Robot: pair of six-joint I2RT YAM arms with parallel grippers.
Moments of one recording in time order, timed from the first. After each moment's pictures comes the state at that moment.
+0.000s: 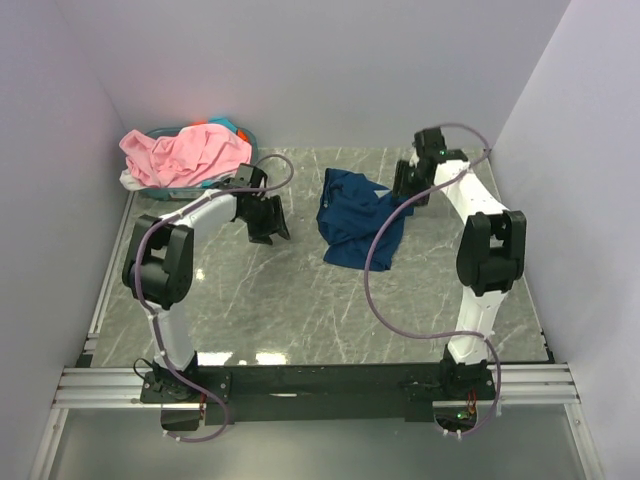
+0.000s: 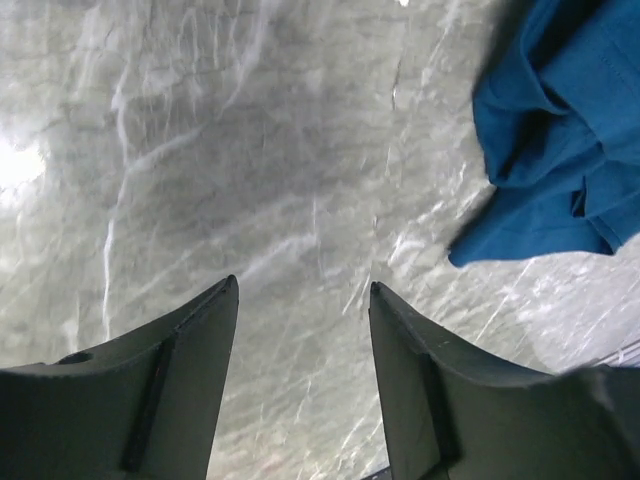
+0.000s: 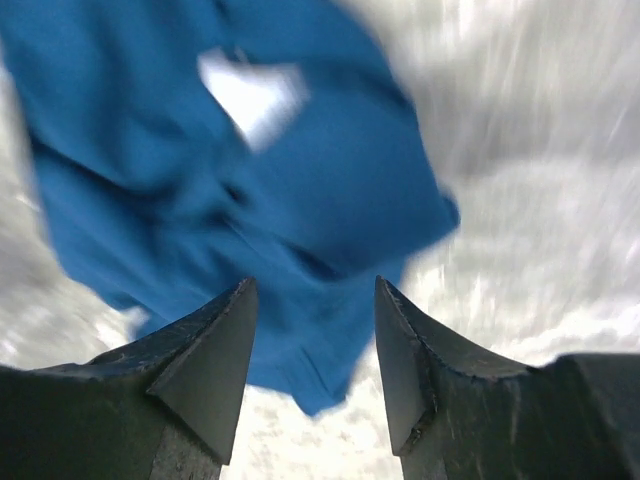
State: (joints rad) left arm -0.33 1.89 1.36 -0.57 0.29 -0.52; right arm 0.12 1.99 1.76 -0.78 -0.11 0.31
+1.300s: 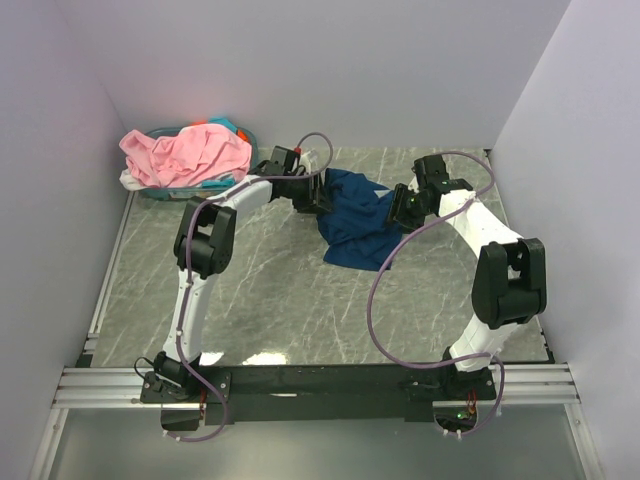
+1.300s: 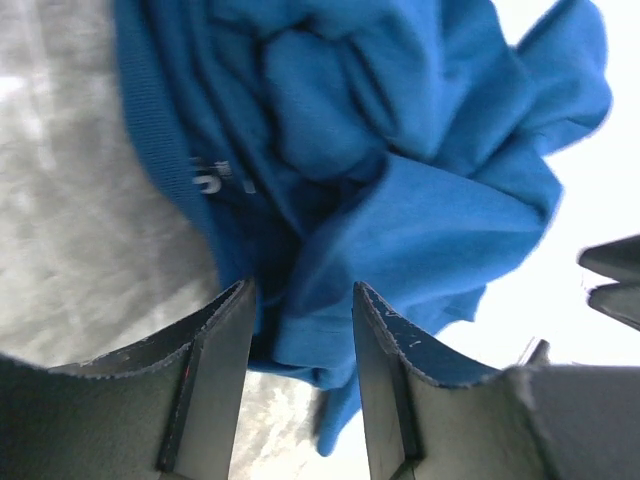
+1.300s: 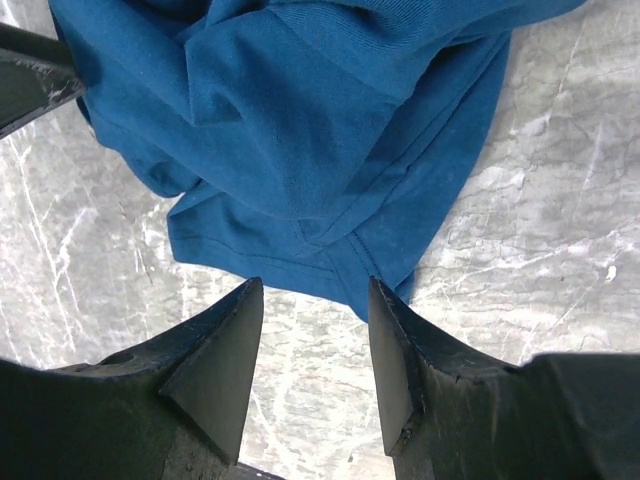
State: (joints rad) left arm -0.41 2.36 1.87 -0.34 0.63 -0.49; right arm 0.15 1.70 1.30 -0.66 -0.23 0.46
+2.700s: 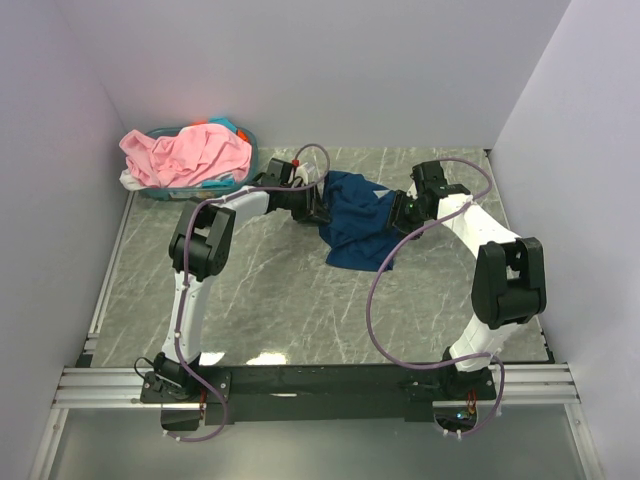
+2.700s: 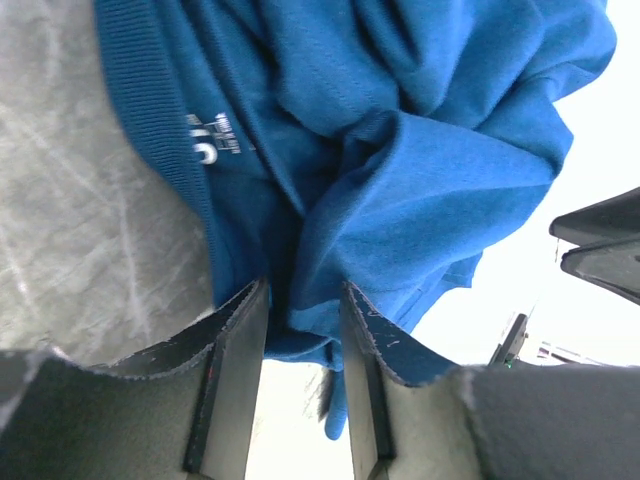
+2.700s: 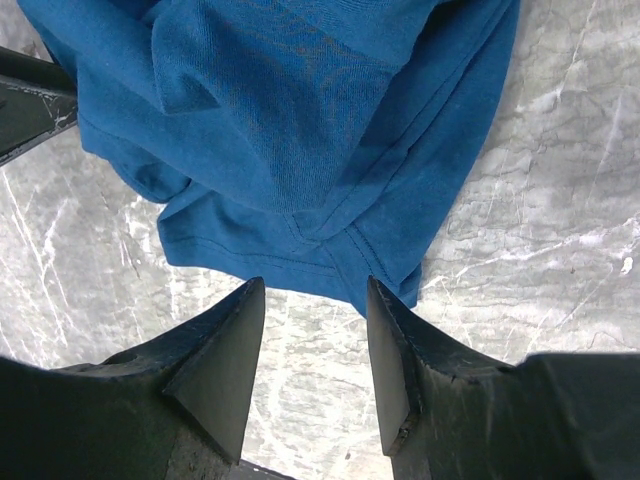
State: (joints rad) left arm -0.40 2.30 1.67 -0.17 0.69 -0.54; right arm 0.16 1.70 1.25 -0.63 -0.24 0.47
